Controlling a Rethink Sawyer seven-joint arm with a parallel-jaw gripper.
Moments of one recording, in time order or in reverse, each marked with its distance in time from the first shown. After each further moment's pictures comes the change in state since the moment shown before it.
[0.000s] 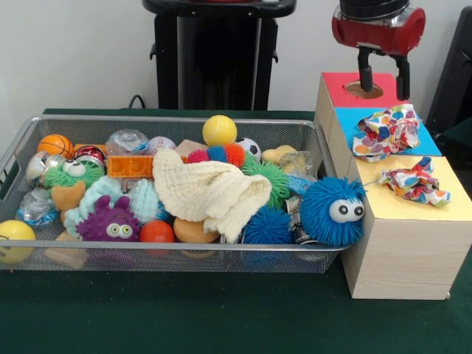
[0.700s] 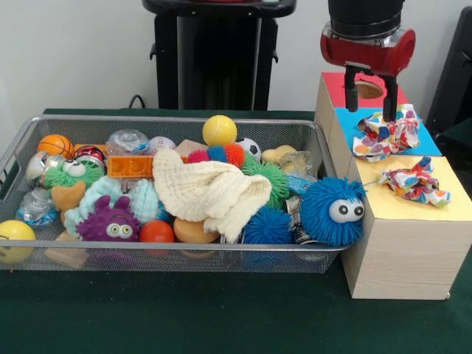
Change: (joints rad) arm 0.013 0.059 -0.037 -0.103 -0.067 0.010 0.000
